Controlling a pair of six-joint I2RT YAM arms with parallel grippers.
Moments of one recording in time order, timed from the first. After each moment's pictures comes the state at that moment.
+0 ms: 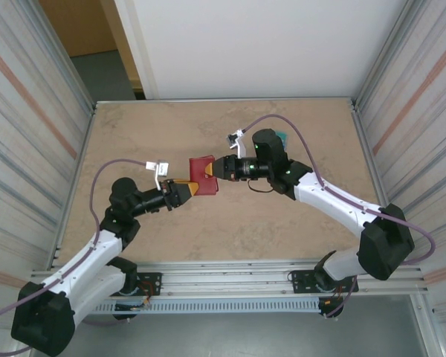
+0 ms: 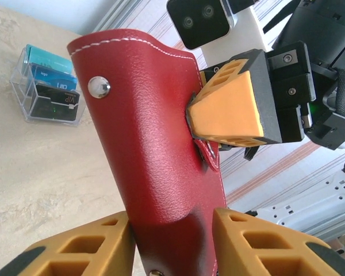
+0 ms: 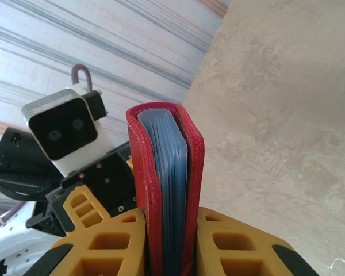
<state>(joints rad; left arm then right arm) -0.38 0.85 0.37 0.45 0.79 -0.76 0.69 1.41 1.06 -0.03 -0.66 0.81</state>
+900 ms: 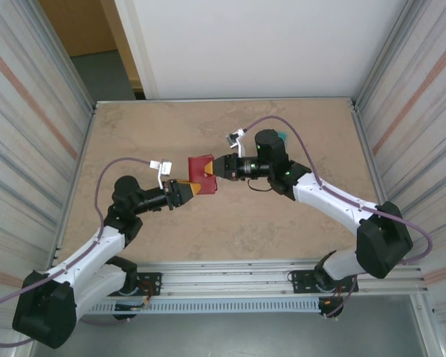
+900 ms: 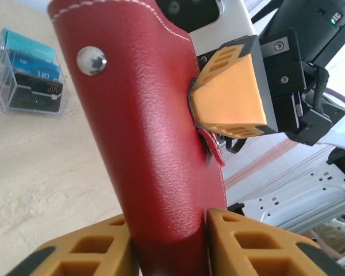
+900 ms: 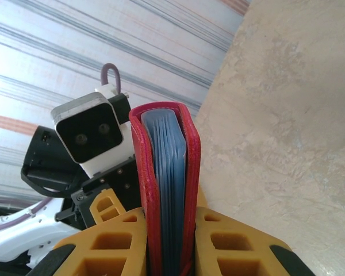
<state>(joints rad) -0.38 0.92 0.37 0.52 0.84 -0.79 0.68 1.42 1.02 0.10 -0.73 0.89</state>
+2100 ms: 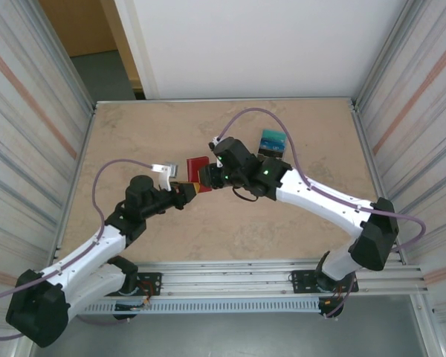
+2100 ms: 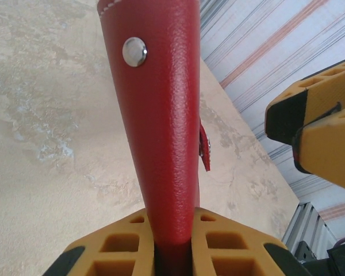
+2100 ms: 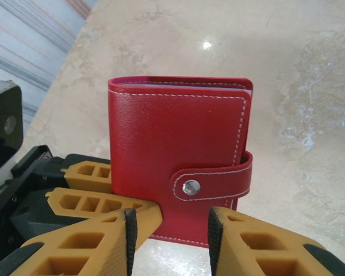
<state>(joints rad) -0.51 0.91 0.43 0.18 0.39 -0.56 0.97 1.52 1.38 -0.57 0.06 0.61</state>
